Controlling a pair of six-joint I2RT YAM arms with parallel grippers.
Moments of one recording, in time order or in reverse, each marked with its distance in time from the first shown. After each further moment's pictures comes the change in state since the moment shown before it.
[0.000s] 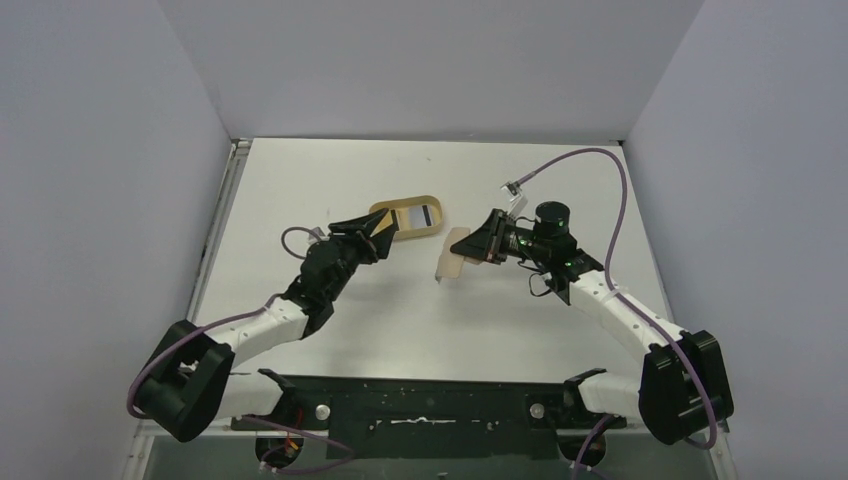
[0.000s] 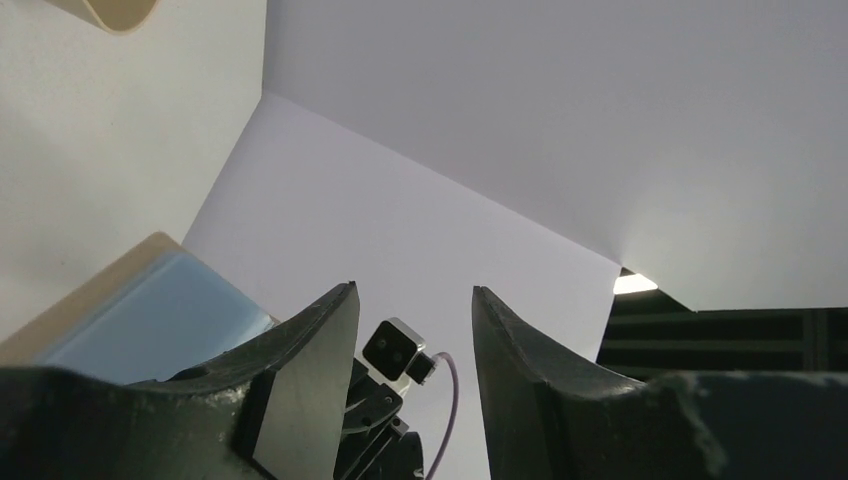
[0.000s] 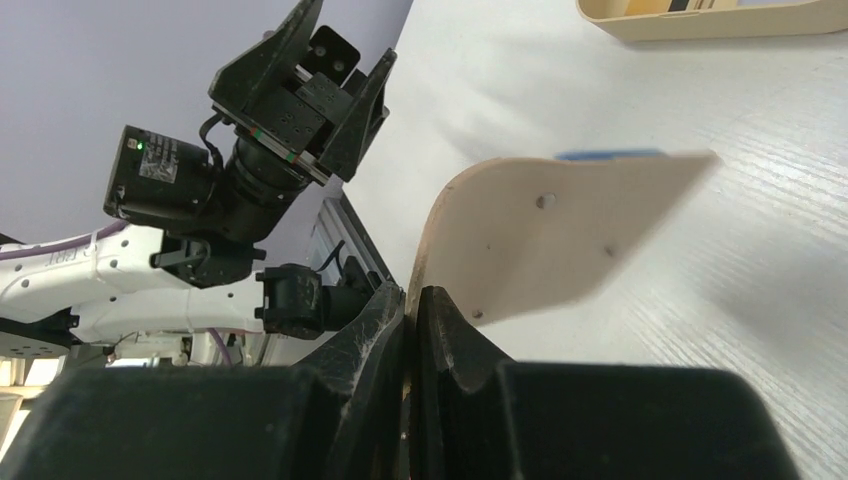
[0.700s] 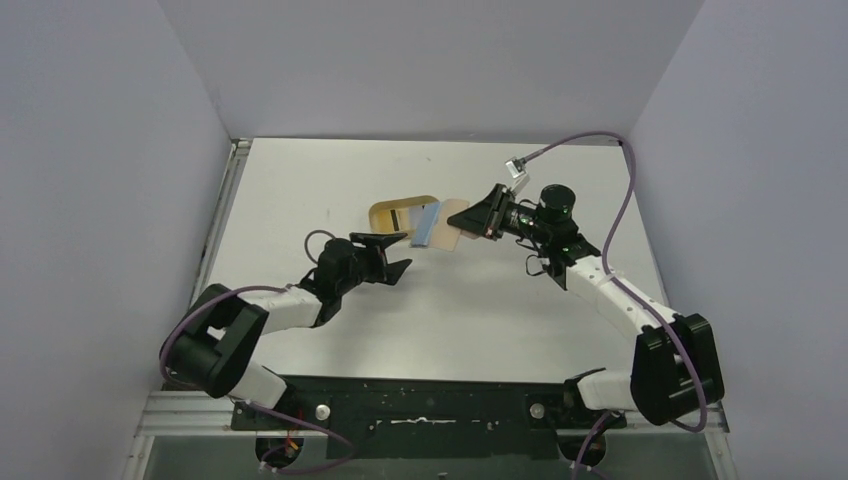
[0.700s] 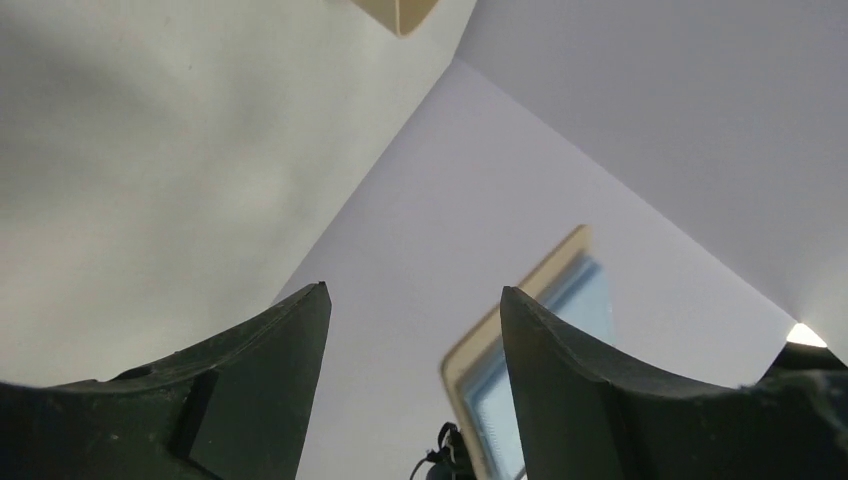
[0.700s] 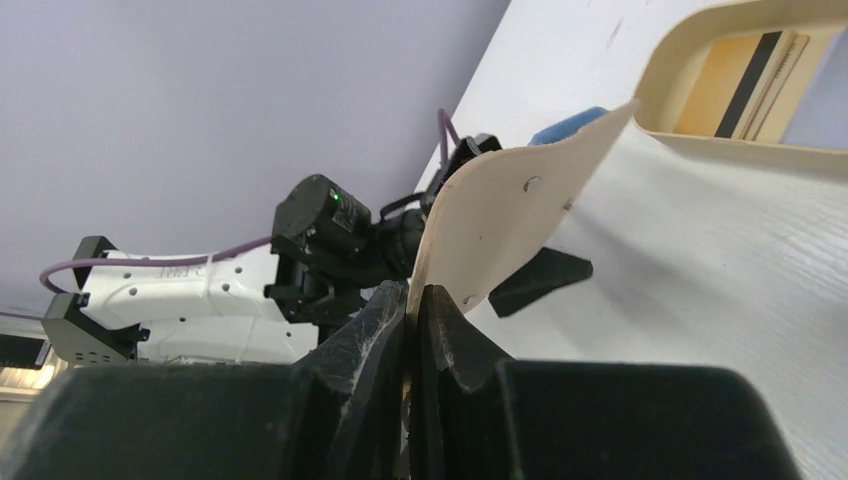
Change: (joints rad) left arm 0.063 0.188 0.043 -0.137 0.294 0.079; right arm -0.026 0.069 0.080 0.176 -0.027 0.120
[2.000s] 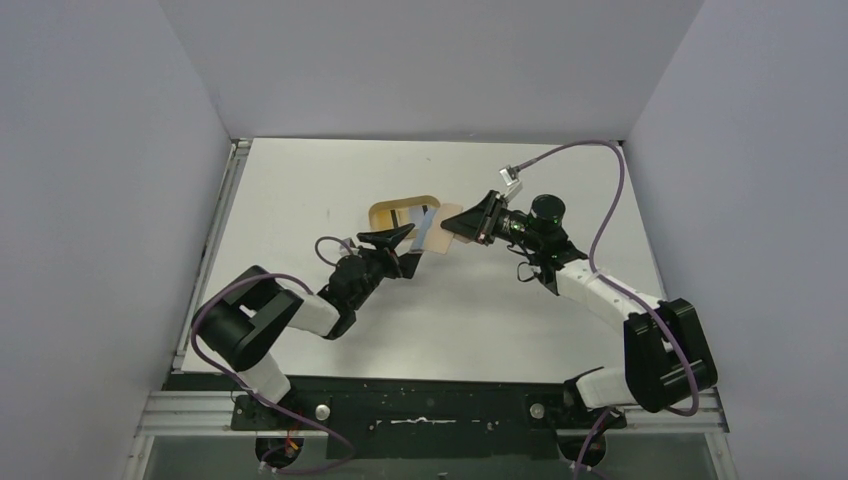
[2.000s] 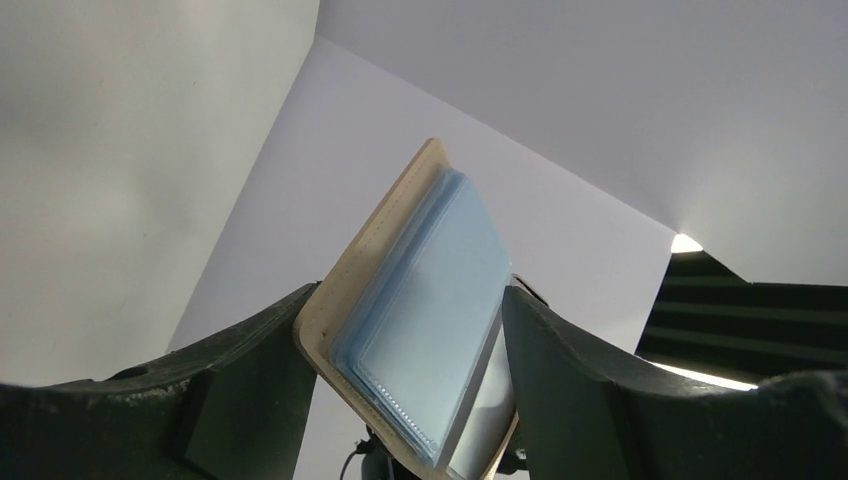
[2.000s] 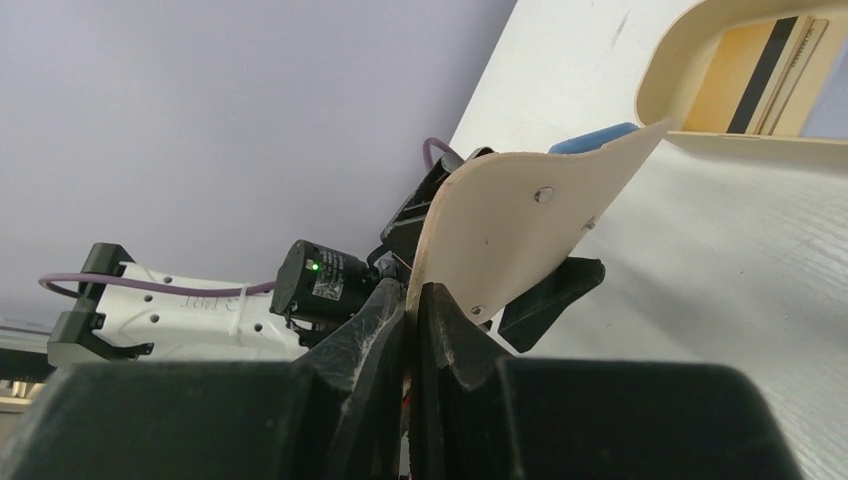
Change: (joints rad) left arm -0.151 0.205 -0.052 0.535 -0.241 -0.079; right arm 0.035 0.082 -0.057 0.201 0.050 0.092
